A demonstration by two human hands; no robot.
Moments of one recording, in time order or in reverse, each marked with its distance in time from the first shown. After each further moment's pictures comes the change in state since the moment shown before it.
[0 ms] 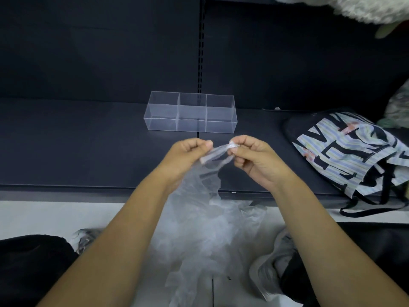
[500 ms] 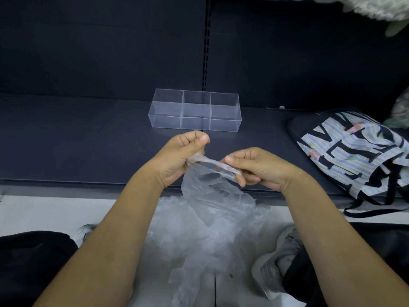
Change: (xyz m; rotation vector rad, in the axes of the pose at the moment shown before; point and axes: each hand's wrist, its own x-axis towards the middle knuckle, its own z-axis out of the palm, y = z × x) left_hand -0.009 0.010 -0.022 -0.240 -0.255 0.056; right_hand -0.006 -0.010 0.004 -0.443 -0.310 0.250
